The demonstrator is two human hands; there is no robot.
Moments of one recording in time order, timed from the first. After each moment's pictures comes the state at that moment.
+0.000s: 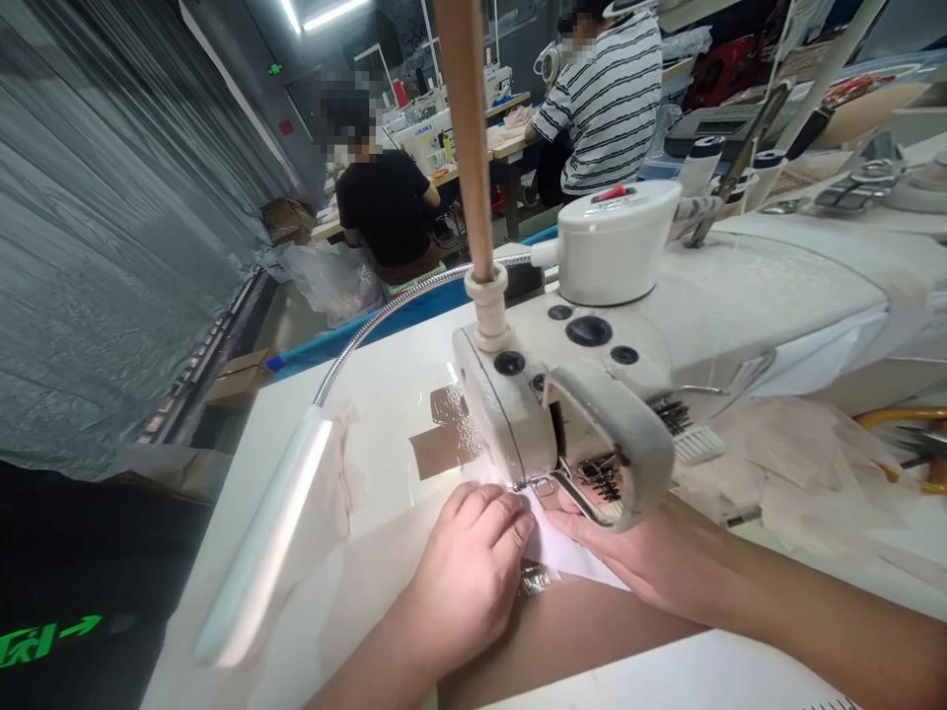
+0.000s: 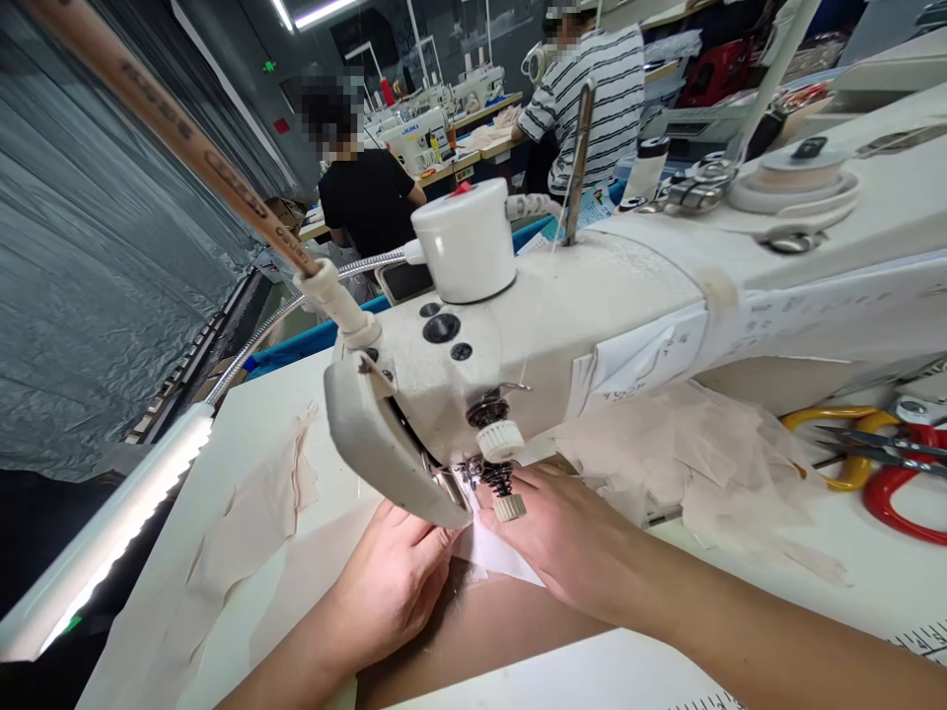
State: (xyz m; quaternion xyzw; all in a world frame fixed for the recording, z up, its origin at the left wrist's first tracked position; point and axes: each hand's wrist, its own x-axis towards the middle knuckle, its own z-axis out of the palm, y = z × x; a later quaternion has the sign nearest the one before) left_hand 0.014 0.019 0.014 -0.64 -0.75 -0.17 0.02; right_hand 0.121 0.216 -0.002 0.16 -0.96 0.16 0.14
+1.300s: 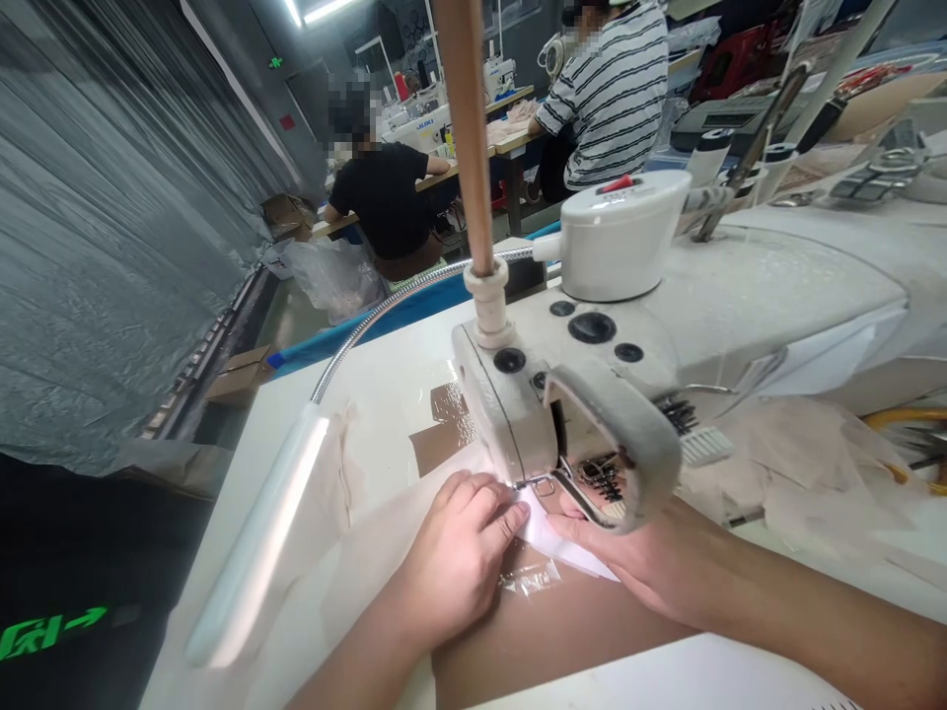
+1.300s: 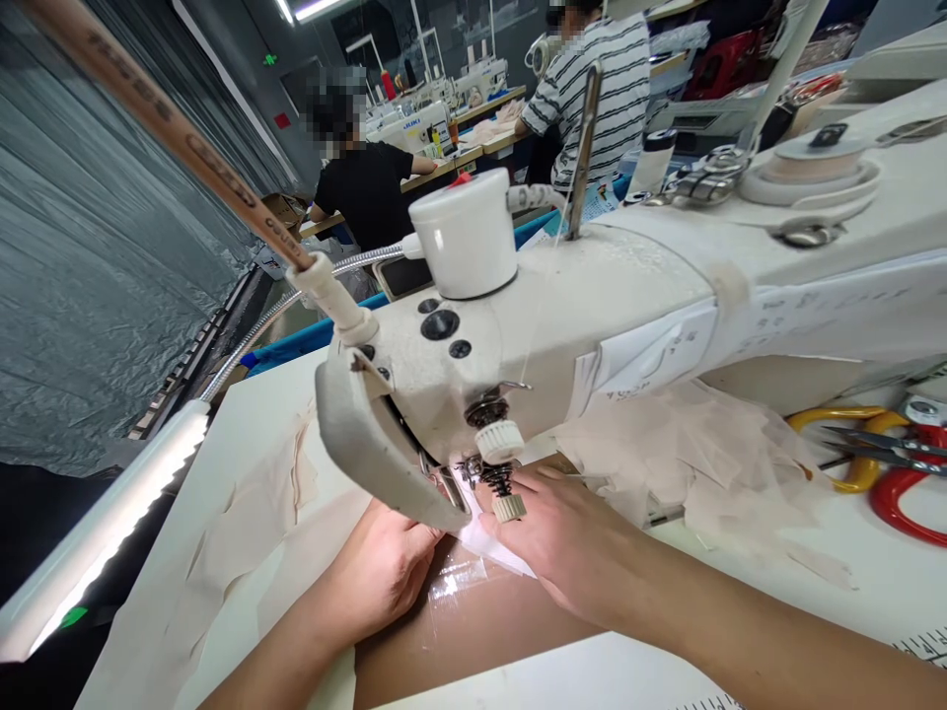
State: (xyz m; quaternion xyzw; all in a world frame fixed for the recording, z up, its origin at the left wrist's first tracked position) left_hand 0.000 0.018 0.009 -0.64 -0.75 -0.19 0.00; right_hand 0.121 0.215 0.000 0.16 -0.96 0.17 0.15
